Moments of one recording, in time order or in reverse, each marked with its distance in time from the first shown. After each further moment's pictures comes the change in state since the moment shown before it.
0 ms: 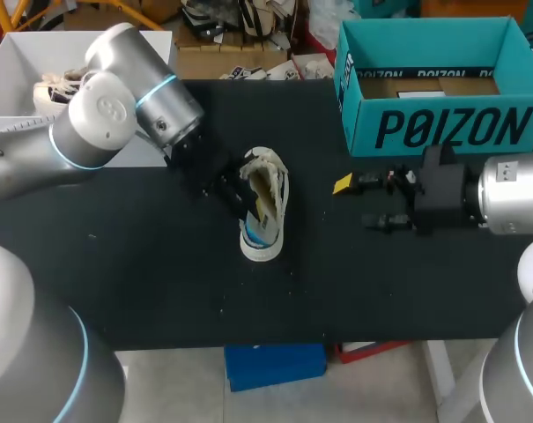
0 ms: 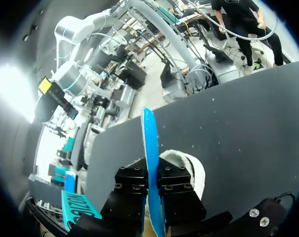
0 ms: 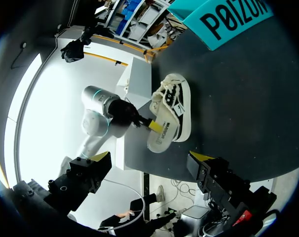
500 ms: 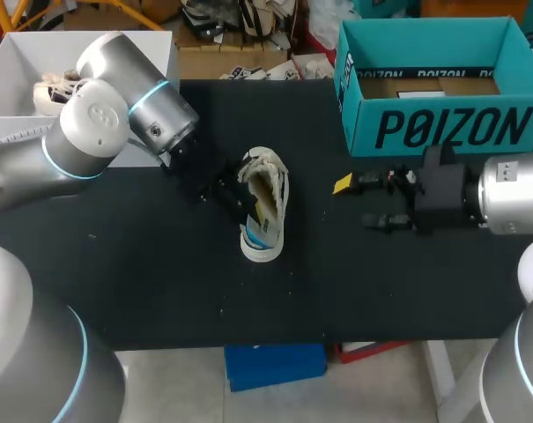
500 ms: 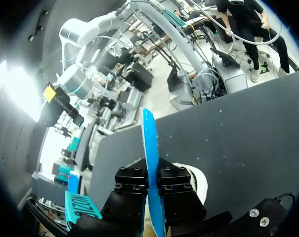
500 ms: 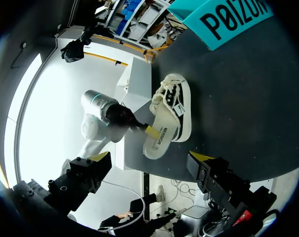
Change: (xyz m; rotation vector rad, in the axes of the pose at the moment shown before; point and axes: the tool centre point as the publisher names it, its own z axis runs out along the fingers) left arm -0.006 -0.021 0.001 0.013 -0.054 -0.020; right arm 0.000 0.000 0.000 0.000 0.000 0.000
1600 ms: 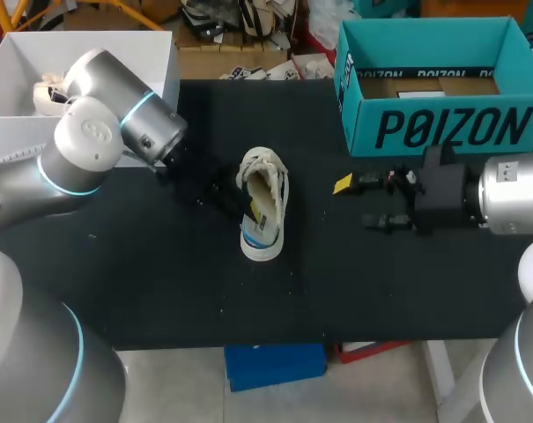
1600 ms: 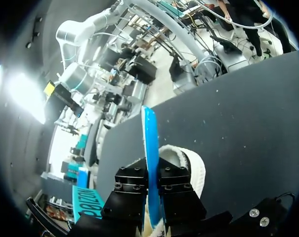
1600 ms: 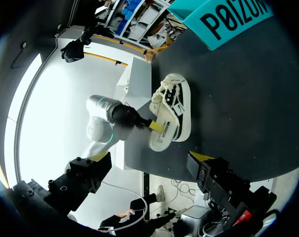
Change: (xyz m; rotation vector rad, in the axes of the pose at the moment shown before) left arm 0.014 0.029 -0.004 -0.073 -0.065 0.062; right arm 0.000 0.000 0.000 0.000 0.000 0.000
